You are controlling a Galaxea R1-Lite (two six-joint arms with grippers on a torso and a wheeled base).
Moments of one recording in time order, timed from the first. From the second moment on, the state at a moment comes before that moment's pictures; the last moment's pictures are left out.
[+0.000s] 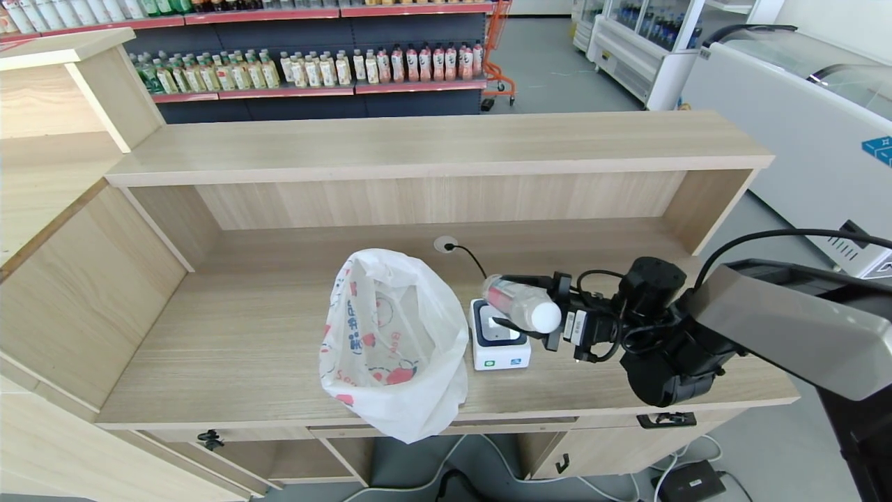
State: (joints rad) left arm -0.01 0.00 0.00 0.04 -0.04 0.03; right arm 0.31 2.40 -1.06 -1.57 1.06 -0.96
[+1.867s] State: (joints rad) left arm -0.01 0.00 0.00 0.04 -0.04 0.03; right arm 0.24 2.11 -0.95 -1.51 0.53 -0.27
